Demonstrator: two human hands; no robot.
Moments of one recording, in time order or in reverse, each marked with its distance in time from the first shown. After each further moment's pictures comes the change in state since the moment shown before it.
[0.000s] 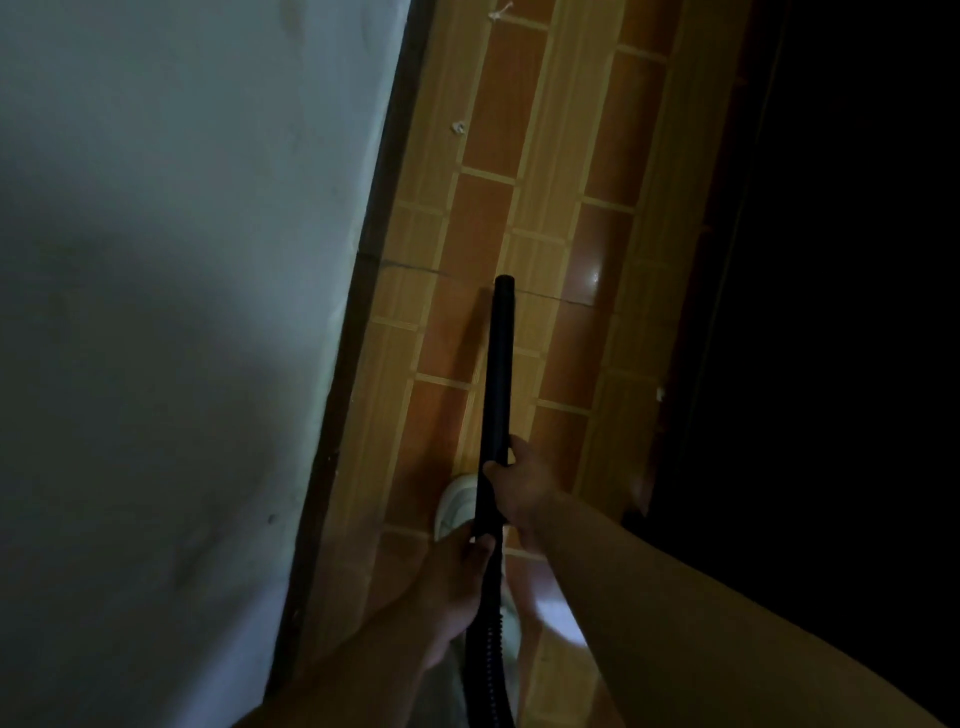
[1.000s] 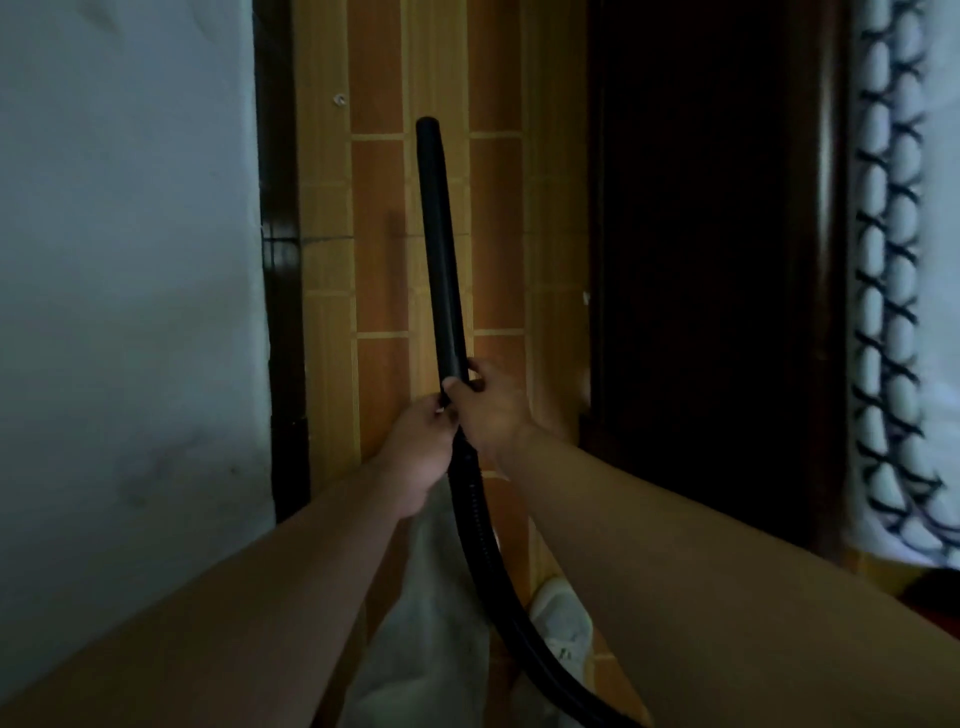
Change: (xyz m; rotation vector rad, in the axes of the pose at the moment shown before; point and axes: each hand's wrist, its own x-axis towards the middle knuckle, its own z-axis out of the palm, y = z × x) left_hand -0.032 0.041 0.063 0.122 0.118 0.186; right_hand -0.072 0.058 -0.058 0.323 0.053 -0.201
